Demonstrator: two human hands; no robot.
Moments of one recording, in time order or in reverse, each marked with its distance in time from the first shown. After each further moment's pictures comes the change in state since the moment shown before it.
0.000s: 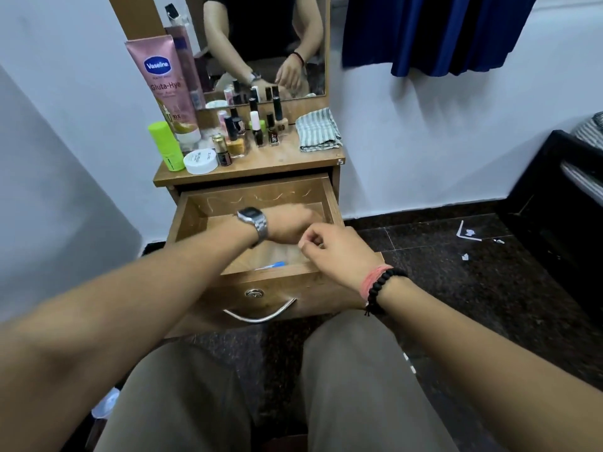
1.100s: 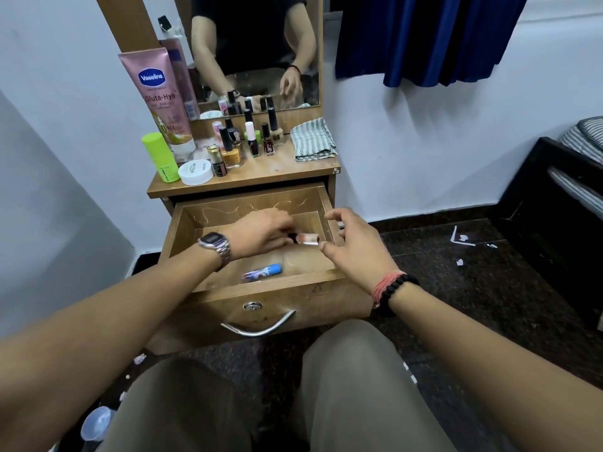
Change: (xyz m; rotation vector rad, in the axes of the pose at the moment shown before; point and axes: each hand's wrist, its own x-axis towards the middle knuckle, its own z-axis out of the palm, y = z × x) left_hand -0.042 -0.021 0.012 -0.074 0.404 0.028; right_hand 0.011 0.026 -0.009 0.094 0.223 0.038
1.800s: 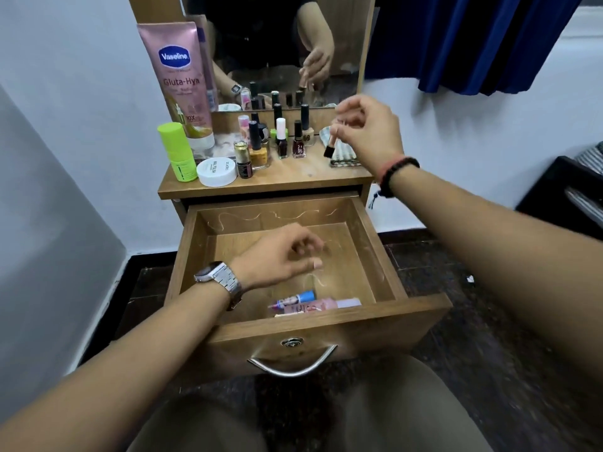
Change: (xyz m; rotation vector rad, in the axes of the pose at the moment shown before) left_hand -0.022 -0.030 0.022 -0.506 0.054 -0.230; right_hand 0.172 -0.067 -0.006 0.248 0.312 -0.231
